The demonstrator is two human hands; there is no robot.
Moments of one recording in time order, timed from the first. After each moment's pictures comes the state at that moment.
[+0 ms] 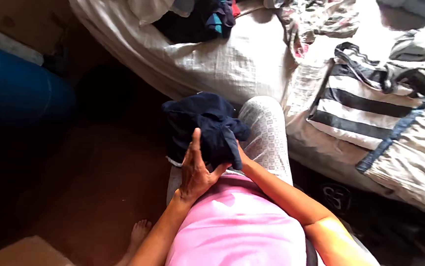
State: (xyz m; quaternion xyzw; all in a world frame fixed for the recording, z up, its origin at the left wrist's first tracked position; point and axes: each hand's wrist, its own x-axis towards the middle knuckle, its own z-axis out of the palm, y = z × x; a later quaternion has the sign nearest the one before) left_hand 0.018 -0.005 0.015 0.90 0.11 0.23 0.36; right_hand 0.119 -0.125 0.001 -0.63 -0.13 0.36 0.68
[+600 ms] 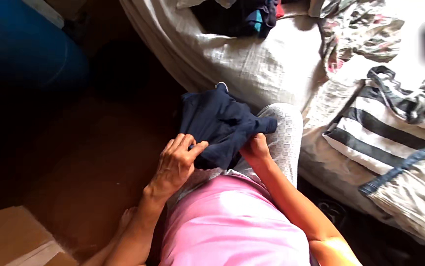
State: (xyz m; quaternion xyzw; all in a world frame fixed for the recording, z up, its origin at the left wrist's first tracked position) left_hand -0.015 0.063 0.057 0.96 0.02 0.13 0.23; right_hand 0.137 -0.113 0.011 -0.40 0.11 0.37 0.83
